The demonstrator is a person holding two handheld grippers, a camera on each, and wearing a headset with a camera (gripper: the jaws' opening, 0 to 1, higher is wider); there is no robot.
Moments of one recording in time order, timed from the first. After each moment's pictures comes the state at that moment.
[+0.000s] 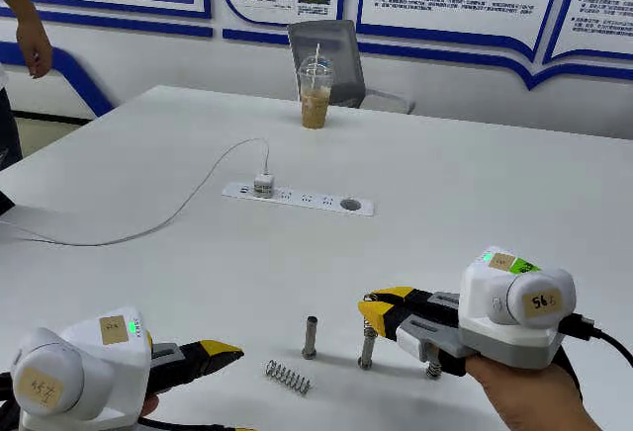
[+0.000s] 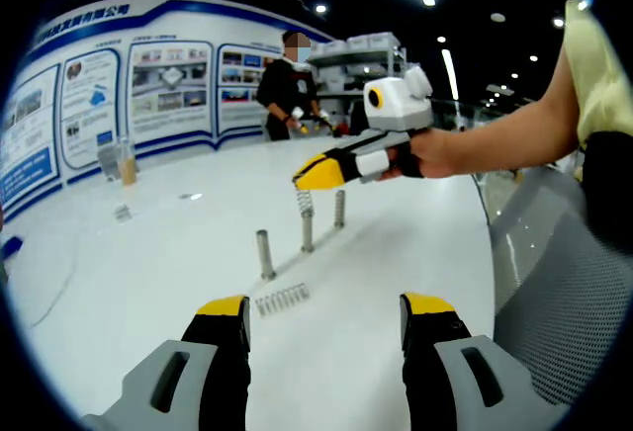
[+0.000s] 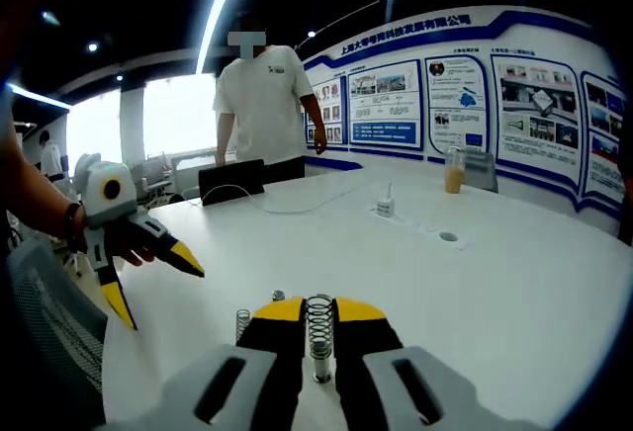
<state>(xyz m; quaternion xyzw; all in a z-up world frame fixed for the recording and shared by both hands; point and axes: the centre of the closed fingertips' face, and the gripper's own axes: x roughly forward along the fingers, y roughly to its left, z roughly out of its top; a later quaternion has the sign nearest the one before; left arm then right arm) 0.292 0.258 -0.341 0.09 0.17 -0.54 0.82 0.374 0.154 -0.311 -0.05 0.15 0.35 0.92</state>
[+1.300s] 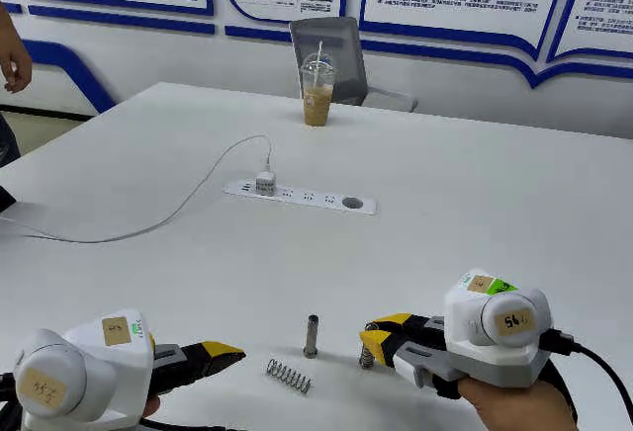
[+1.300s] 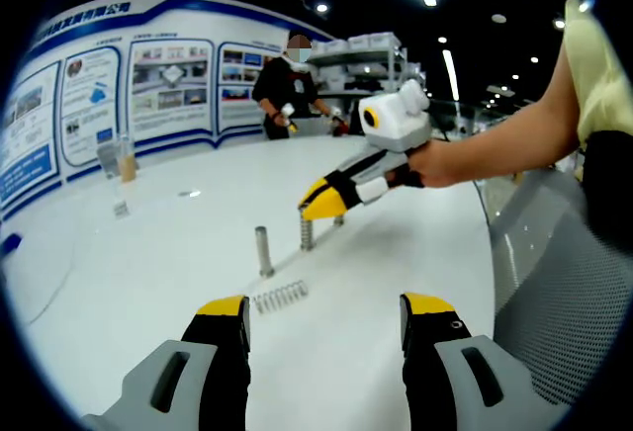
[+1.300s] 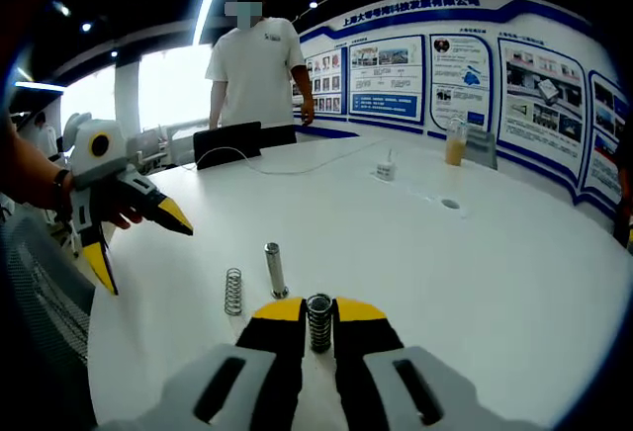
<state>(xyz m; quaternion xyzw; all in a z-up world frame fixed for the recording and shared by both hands) 0.292 0.259 -0.344 0.09 0.17 -0.54 0.82 0.371 0.152 -0.352 -0.09 0.21 0.34 0.91</state>
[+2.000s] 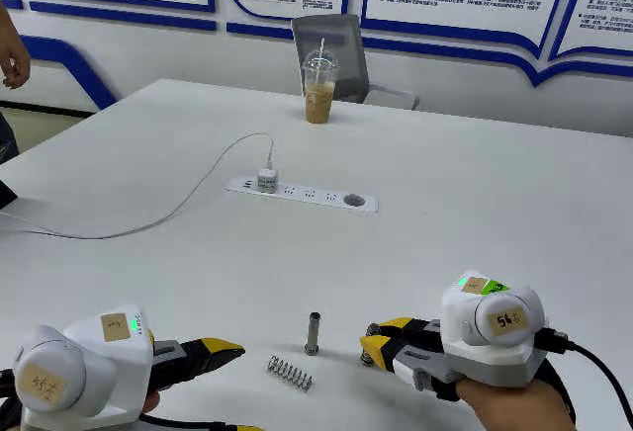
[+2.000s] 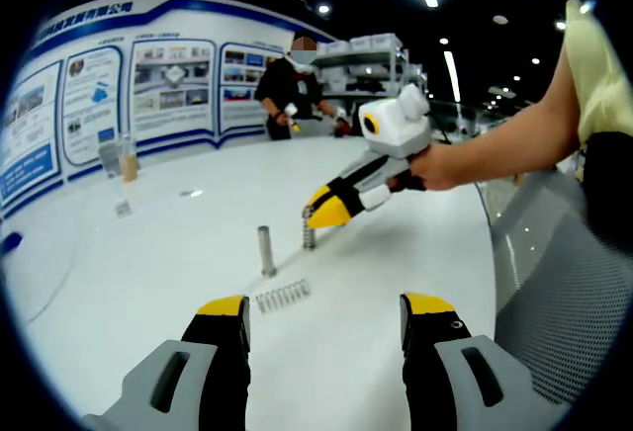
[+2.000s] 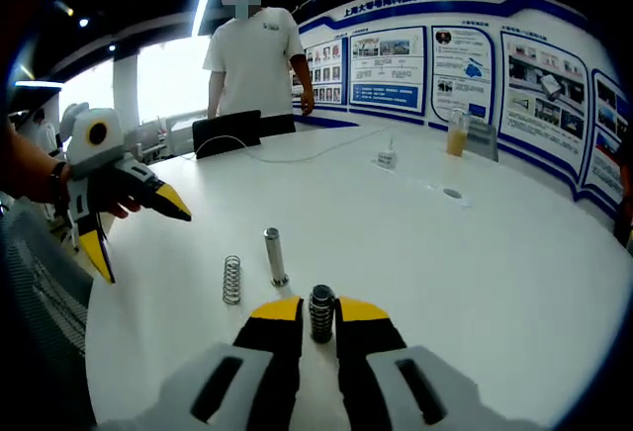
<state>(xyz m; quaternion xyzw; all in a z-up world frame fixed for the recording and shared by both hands) 0.293 0.260 -0.345 0.09 0.17 -0.54 0.82 0.368 0.151 -0.363 -0.10 0.23 0.34 0.91</state>
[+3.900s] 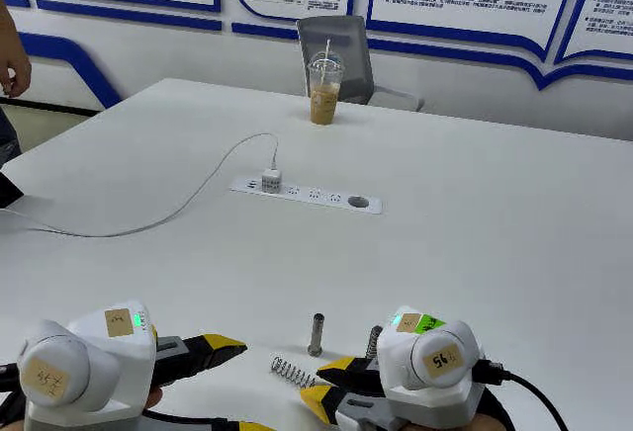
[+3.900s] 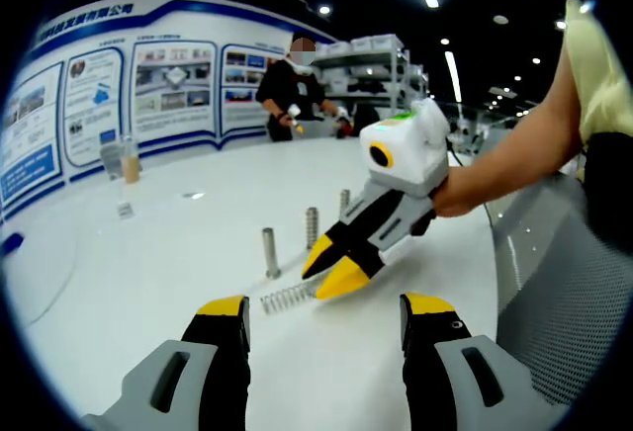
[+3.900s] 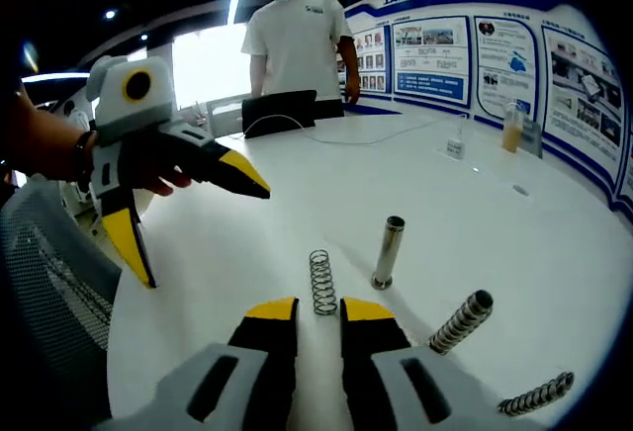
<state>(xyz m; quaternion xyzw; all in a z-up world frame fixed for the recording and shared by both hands) 0.296 0.262 -0.343 0.09 0.17 -0.53 0.82 0.333 0.227 -0.392 -0.11 0.25 0.43 0.86</state>
